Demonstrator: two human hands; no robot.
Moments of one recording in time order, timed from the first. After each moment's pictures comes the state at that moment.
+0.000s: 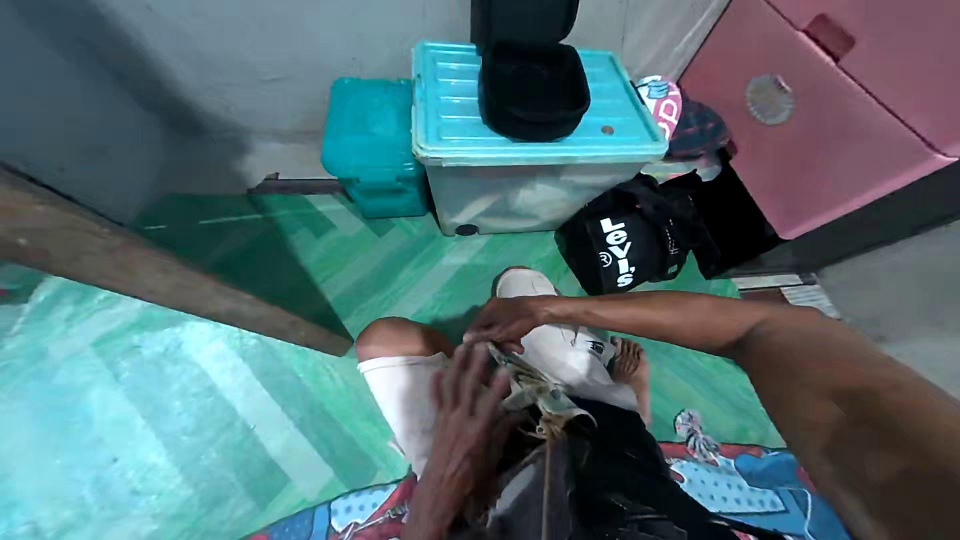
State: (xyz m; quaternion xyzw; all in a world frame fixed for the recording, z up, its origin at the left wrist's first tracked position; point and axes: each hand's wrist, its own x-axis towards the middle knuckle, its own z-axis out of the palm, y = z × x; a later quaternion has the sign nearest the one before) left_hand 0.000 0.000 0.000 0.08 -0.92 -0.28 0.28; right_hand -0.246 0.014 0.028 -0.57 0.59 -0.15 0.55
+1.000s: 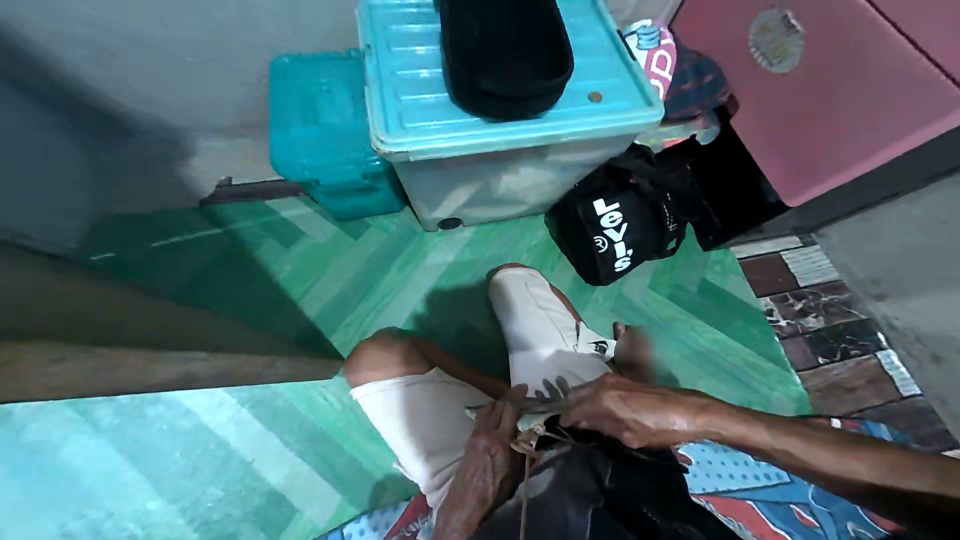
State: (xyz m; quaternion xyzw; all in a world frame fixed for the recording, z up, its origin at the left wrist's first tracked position) left_hand -0.024 0.008 -0.015 0.07 -0.89 -0.45 0.02; right_hand -0.224 0.171 0.075 -0.58 0.64 -0.19 0.47
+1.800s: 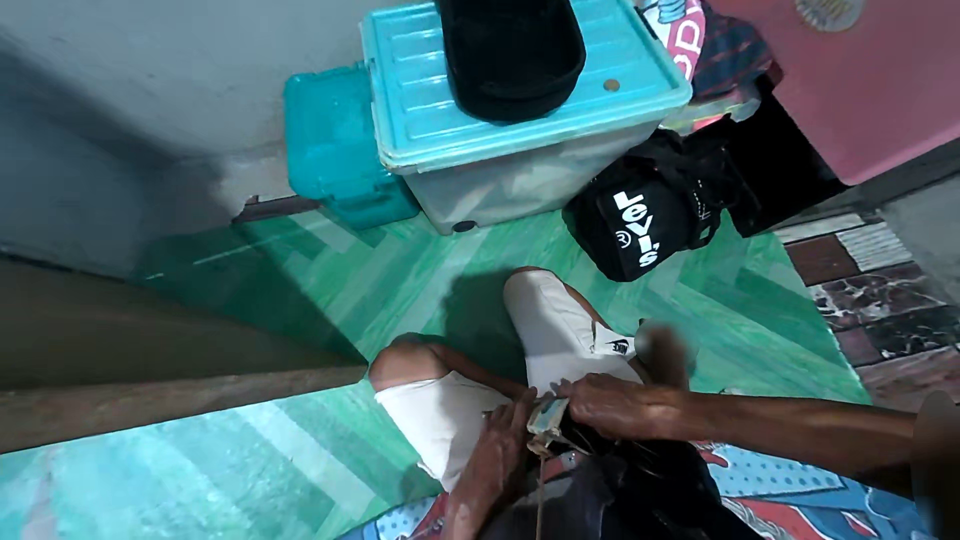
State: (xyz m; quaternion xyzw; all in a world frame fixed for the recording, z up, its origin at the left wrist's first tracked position) left_hand -0.038 -0.013 -0.009 0.08 -0.90 -0.41 -0.14; right_hand -0.223 0.129 0.038 -0.62 0.63 0.00 0.47
